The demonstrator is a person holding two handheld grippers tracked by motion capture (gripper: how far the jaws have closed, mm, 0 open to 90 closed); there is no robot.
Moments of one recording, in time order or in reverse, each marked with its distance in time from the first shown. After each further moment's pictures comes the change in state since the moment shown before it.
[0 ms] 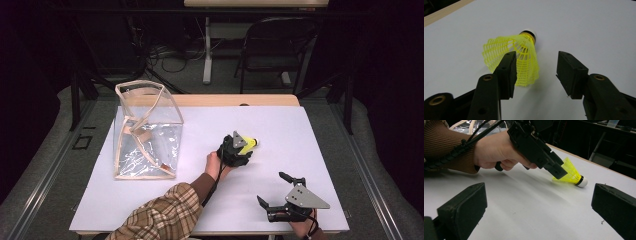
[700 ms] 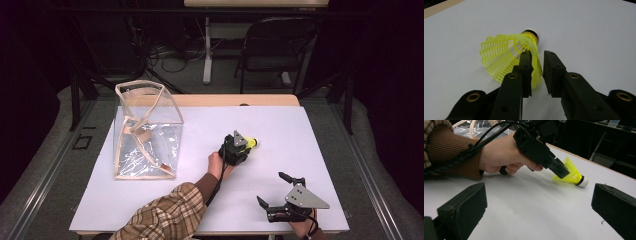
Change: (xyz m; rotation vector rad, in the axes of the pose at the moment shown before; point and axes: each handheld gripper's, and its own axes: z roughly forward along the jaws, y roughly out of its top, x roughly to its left) left arm 0.003 -0.001 0.009 -0.001 -0.002 -0.036; right arm 0.000 0.000 0.000 0.001 0.004 -0.002
